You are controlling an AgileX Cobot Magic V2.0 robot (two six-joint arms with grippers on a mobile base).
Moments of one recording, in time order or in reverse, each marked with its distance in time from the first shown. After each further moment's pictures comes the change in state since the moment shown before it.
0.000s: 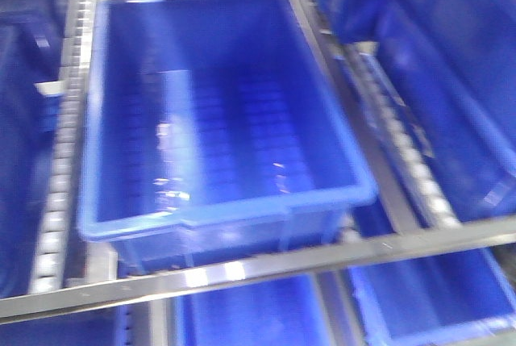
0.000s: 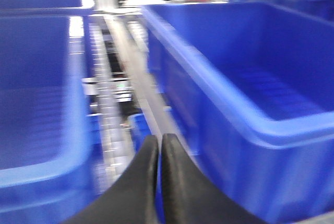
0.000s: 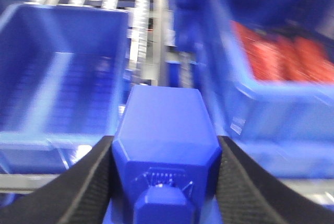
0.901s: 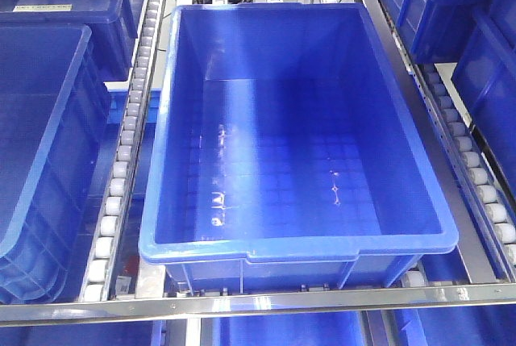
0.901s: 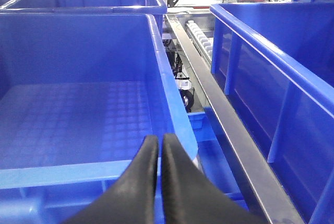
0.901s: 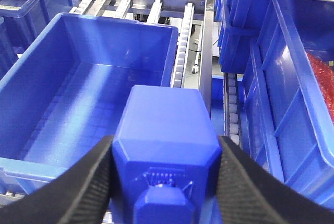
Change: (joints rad) left arm 0.000 0.000 0.000 0.000 0.000 0.000; right arm 0.000 0.000 0.000 0.001 0.000 0.000
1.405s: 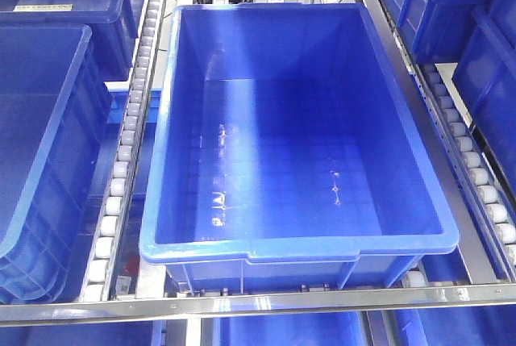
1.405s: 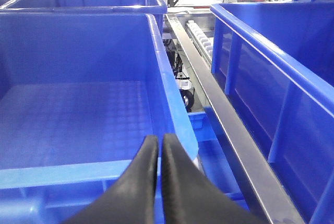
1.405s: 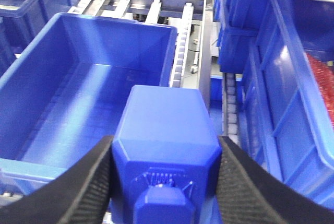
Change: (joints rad) left arm 0.000 0.000 0.000 0.000 0.000 0.000; right arm 0.000 0.000 0.000 -0.009 -0.001 0.000
